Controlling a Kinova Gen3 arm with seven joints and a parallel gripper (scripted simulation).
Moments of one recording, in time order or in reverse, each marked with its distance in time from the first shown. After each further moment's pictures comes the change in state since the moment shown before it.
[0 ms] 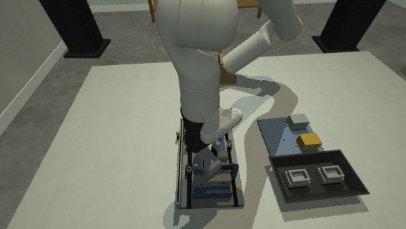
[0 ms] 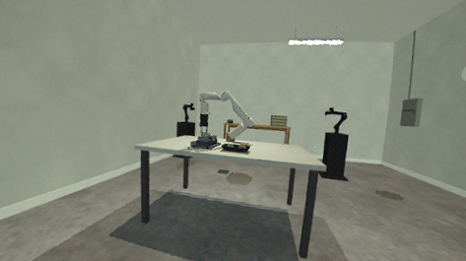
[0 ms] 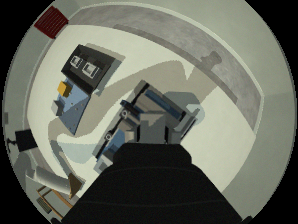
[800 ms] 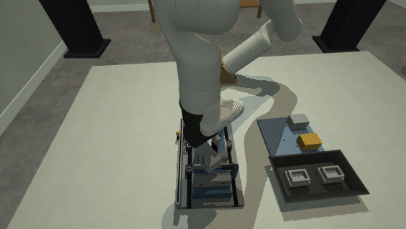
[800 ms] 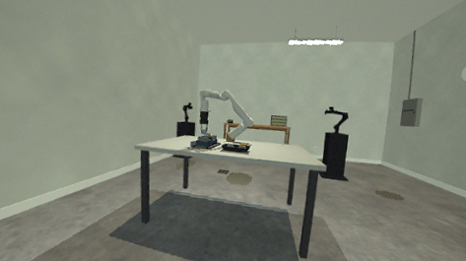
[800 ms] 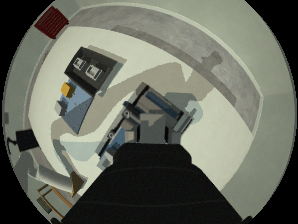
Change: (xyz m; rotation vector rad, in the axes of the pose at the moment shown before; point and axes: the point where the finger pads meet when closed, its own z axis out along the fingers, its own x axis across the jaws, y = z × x) arm 0.000 0.000 -0.023 0.000 0.001 0.000
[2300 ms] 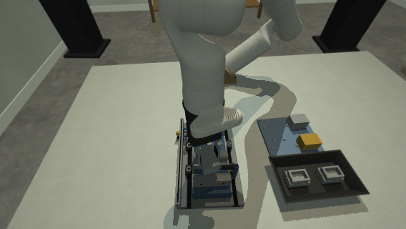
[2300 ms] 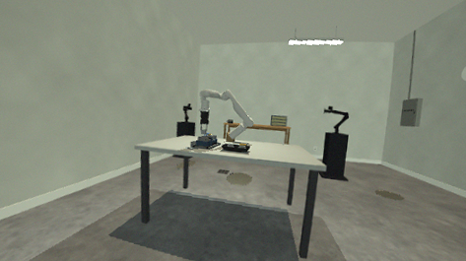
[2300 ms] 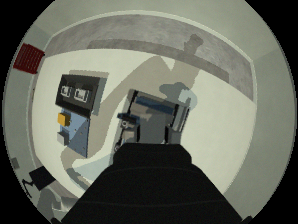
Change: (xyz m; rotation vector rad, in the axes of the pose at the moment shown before) arm 0.003 -0.005 0.000 0.000 -0.007 0.322
